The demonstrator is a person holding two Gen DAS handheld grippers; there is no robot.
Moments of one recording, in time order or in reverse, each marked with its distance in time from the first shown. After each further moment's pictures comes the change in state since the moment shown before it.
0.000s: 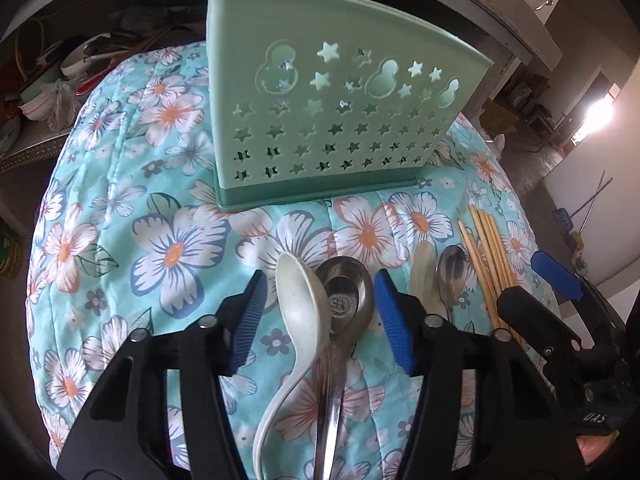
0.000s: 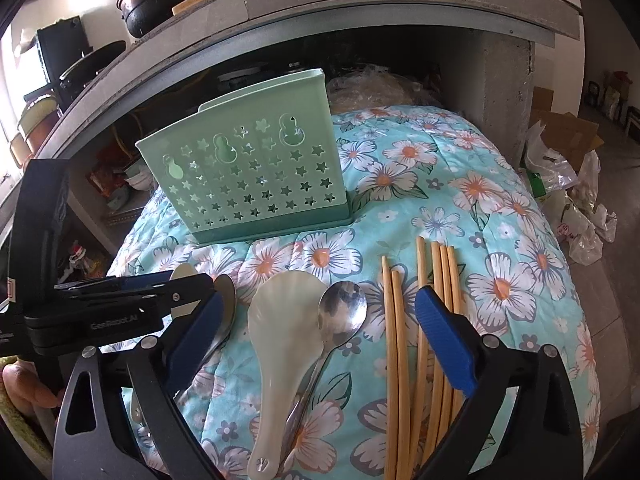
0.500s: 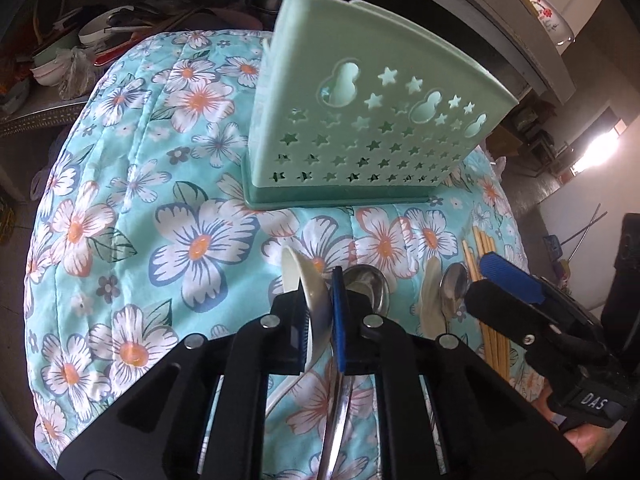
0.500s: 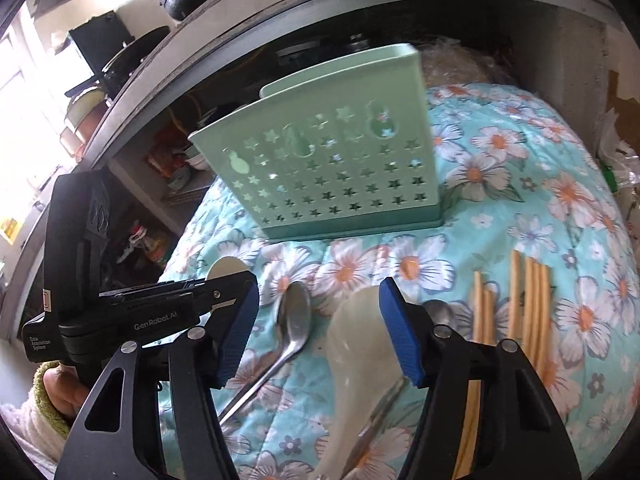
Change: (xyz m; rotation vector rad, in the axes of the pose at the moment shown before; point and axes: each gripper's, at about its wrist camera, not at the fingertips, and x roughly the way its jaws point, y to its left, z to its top) left arm -0.017 0.031 0.000 -0.128 -0.017 -0.047; right arm 0.036 0.025 0.027 -0.037 0.144 0.286
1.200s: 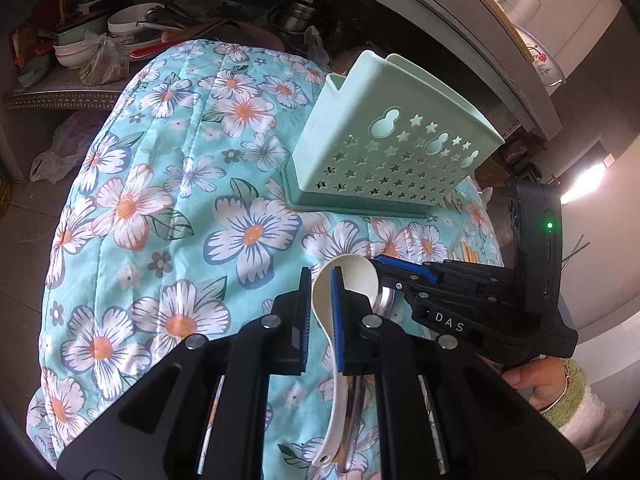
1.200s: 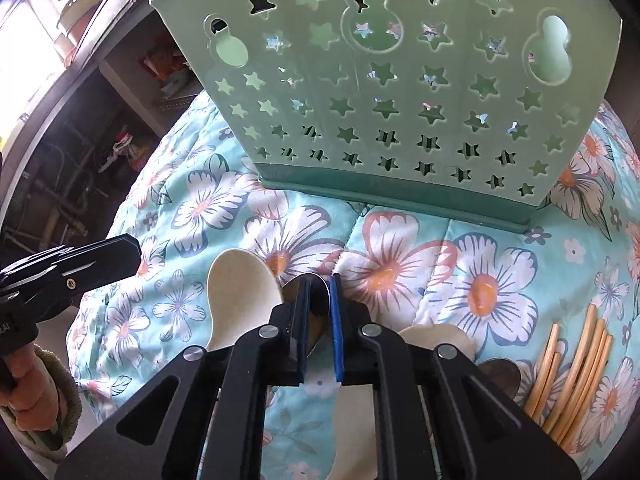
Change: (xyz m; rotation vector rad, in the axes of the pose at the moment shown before) left arm -0.036 0.035 -0.016 -0.066 -0.074 -0.063; right arm 0.096 0.028 0.011 -0.187 0.274 -0.075
